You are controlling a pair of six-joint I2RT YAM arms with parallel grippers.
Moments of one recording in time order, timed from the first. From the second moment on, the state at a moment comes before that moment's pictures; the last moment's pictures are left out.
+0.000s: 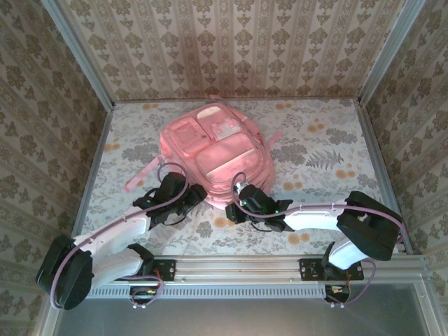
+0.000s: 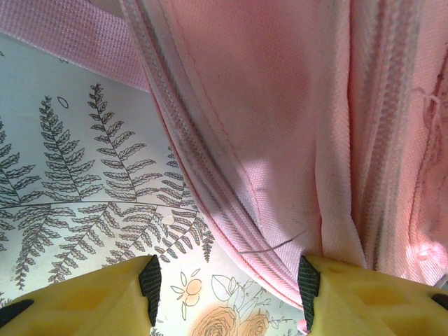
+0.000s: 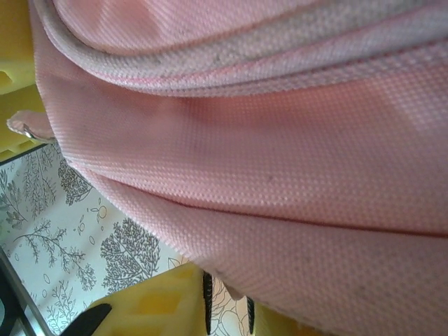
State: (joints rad) left arm -0.66 1.05 0.48 -0.25 0.11 -1.14; right arm 0.95 1.51 0.61 0.17 -0.03 0.69
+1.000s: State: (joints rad) left arm -0.66 0.92 0.35 -0.24 0.08 -1.21; right arm 0.92 1.43 0.61 0.07 -0.02 0.63
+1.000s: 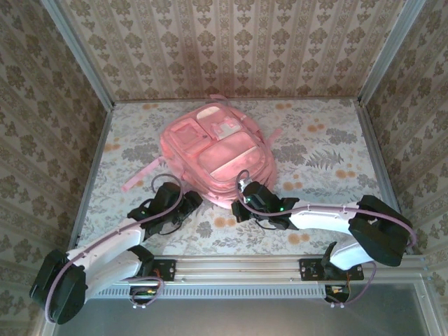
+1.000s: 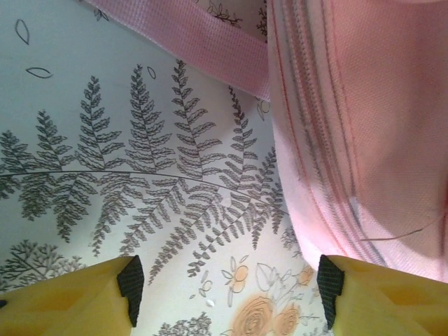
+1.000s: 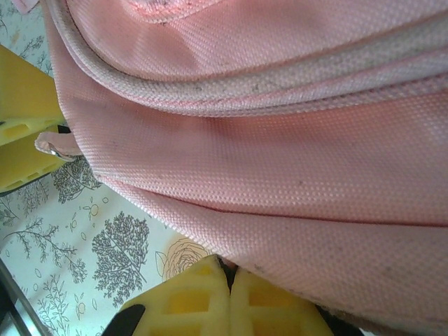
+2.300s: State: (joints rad) left arm -0.77 0.96 0.38 0.07 0.04 -1.34; right arm 0.93 1.51 0.62 0.12 -0.07 0.66
